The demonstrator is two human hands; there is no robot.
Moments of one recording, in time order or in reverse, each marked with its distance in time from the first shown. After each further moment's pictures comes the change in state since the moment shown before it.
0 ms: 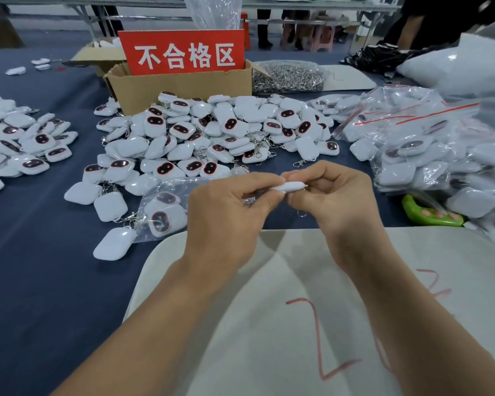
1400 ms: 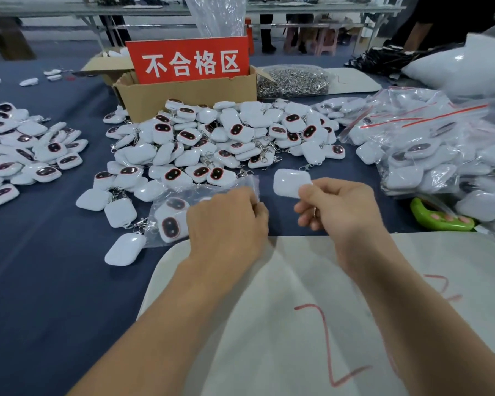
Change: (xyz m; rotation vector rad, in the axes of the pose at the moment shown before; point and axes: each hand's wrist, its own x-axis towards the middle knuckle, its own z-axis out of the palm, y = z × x) left_hand 0.013 -0.017 0.003 0.896 -0.141 -0.209; right_hand 0.009 0.009 0.001 -0.157 0.155 0.197
